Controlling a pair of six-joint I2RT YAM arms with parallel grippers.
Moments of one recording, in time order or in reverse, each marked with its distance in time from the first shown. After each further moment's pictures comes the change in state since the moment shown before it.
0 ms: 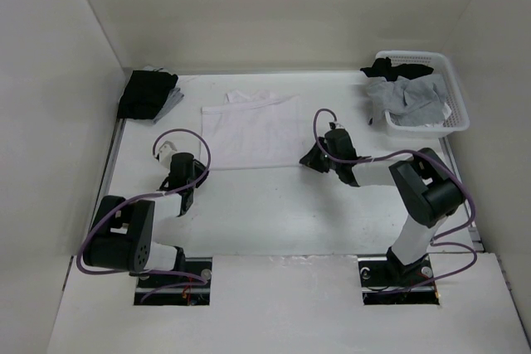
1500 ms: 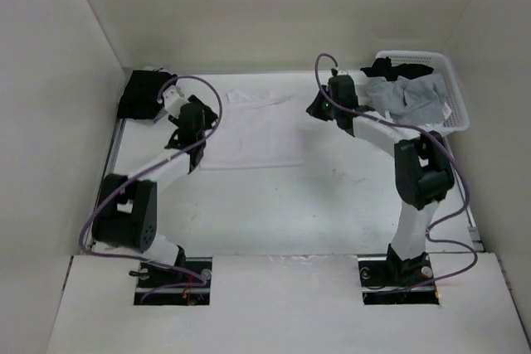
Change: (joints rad) left arm -0.052 0.195 0.550 -0.091 -0.213 0.167; right arm -0.139 0.197 0.663 -0.369 0.024 -0.243
